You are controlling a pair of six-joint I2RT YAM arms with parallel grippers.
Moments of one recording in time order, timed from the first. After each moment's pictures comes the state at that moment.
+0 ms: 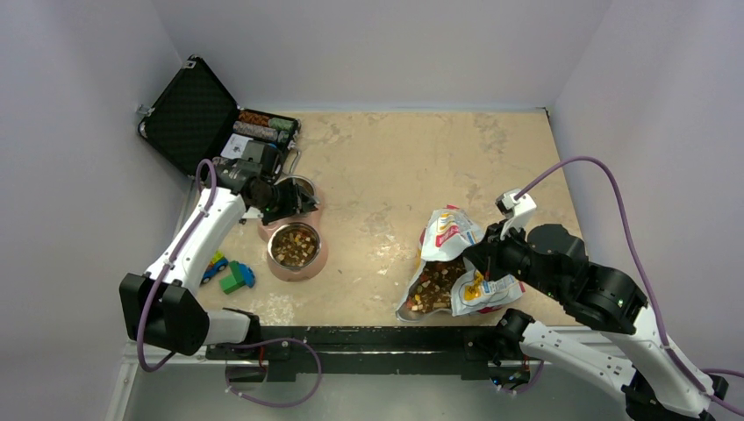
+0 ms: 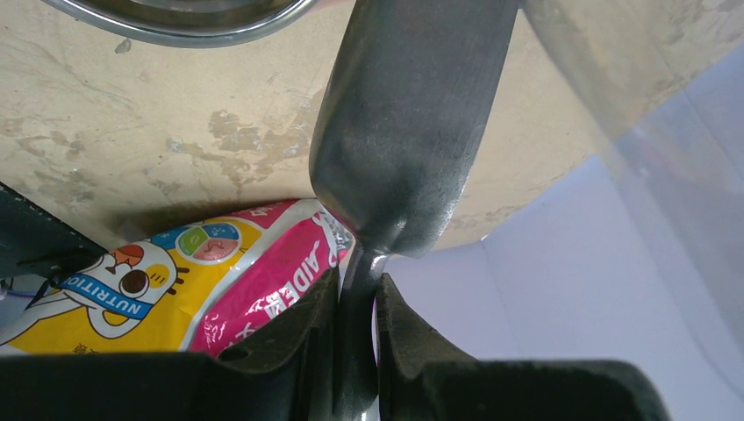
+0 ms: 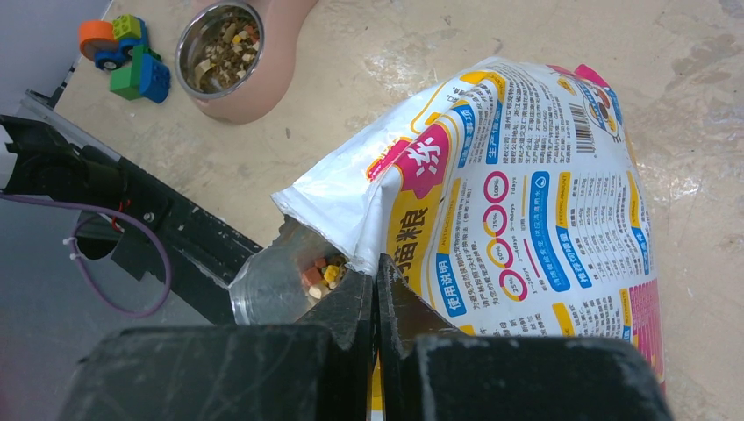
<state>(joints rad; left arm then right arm) -0.24 1.33 1.19 -1.02 0.26 -2.04 0.86 0.58 1.09 -1.00 0.18 0.43</state>
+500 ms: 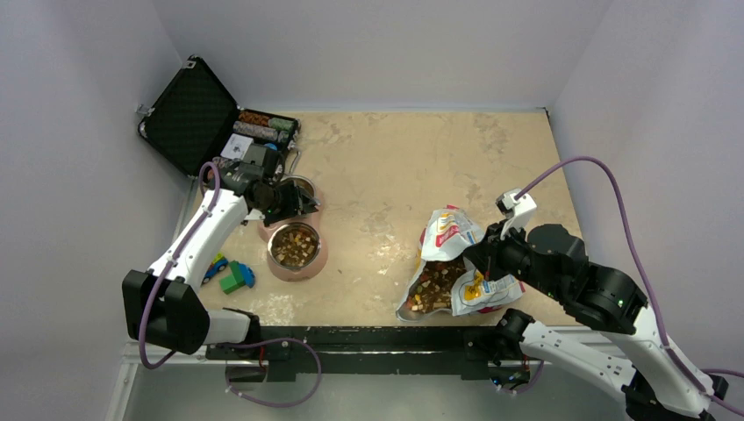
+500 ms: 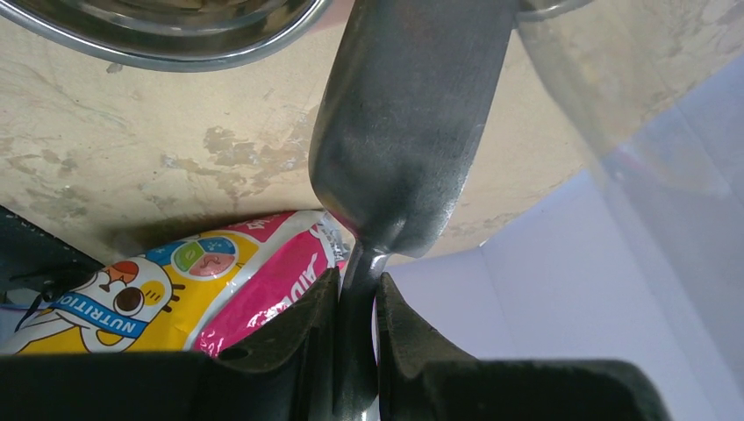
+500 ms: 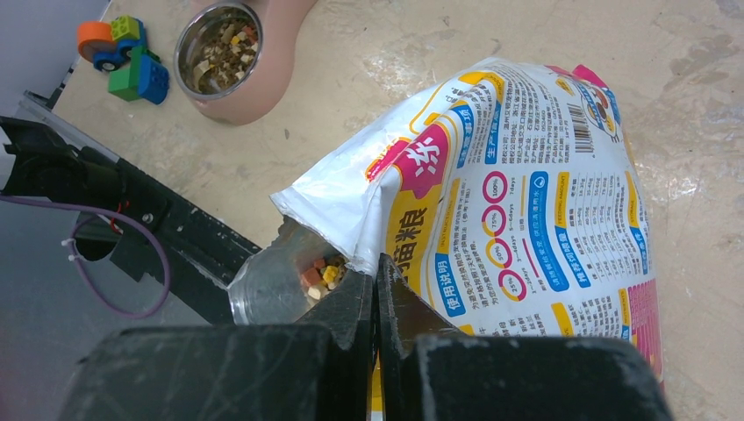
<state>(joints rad) -0.24 1.33 1.14 -0.97 0.25 -2.04 0.86 0.58 1.09 -1.00 0.19 0.43</state>
